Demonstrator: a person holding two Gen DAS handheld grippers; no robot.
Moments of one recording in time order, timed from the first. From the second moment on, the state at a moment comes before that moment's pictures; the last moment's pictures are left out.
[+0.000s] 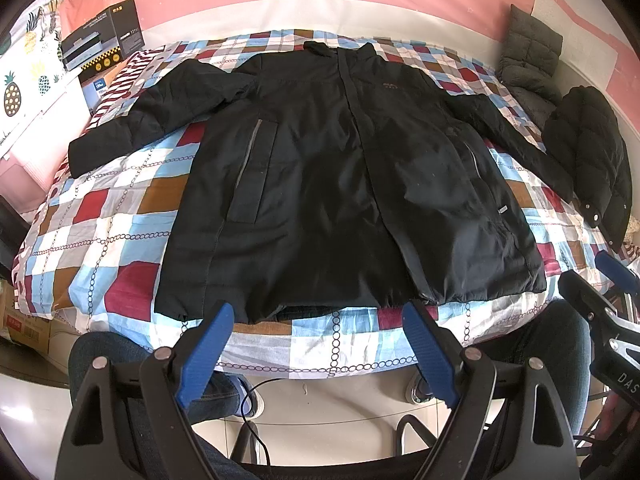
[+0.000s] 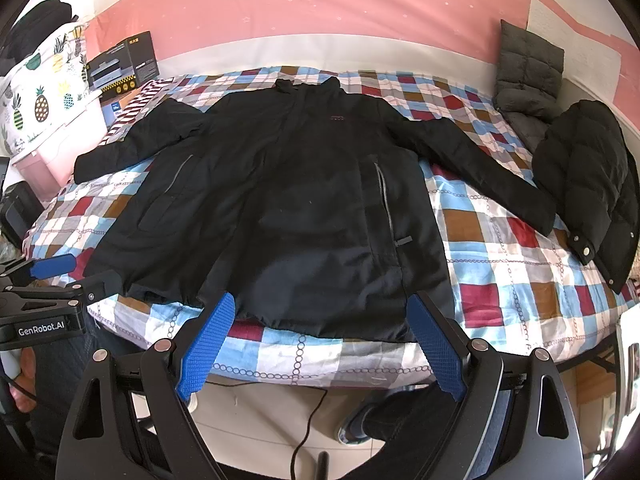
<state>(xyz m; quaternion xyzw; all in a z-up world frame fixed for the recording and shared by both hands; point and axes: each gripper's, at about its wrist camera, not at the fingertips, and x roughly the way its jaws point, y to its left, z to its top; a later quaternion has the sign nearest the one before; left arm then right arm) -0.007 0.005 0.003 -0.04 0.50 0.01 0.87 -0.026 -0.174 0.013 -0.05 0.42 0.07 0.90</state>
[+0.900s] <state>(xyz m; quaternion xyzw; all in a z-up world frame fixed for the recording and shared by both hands) 0.025 0.031 -0.002 -0.05 0.49 0.02 0.87 0.009 -0.157 0.018 -0.05 0.40 0.10 0.91</state>
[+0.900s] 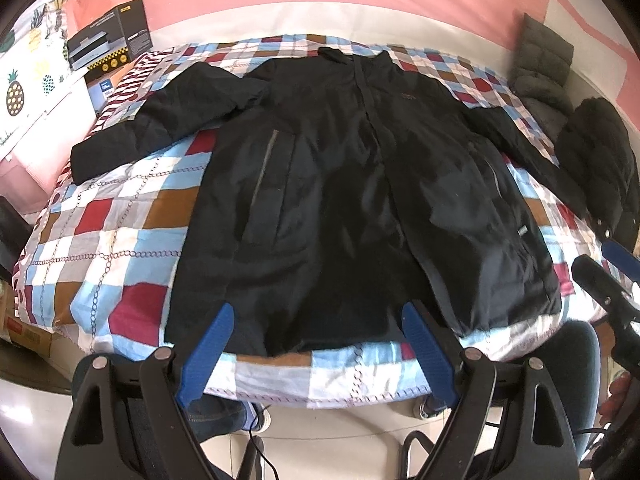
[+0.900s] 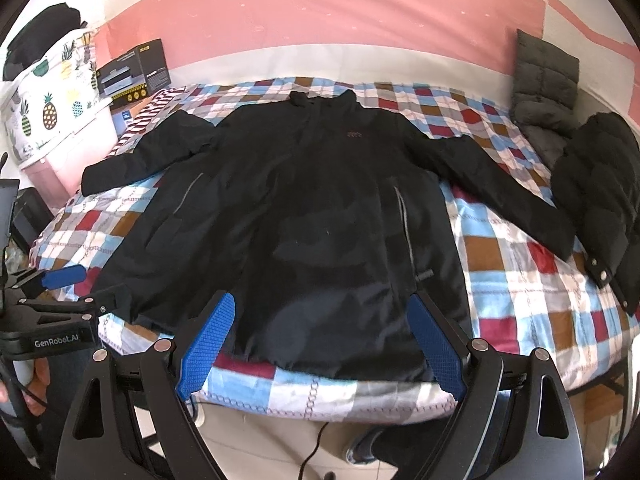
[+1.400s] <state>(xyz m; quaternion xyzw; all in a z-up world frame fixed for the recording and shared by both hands) 0.087 0.124 -0.017 -0.11 0.45 0.08 0.88 0.081 -0.118 0.001 -0.09 0.41 0.12 0.90</state>
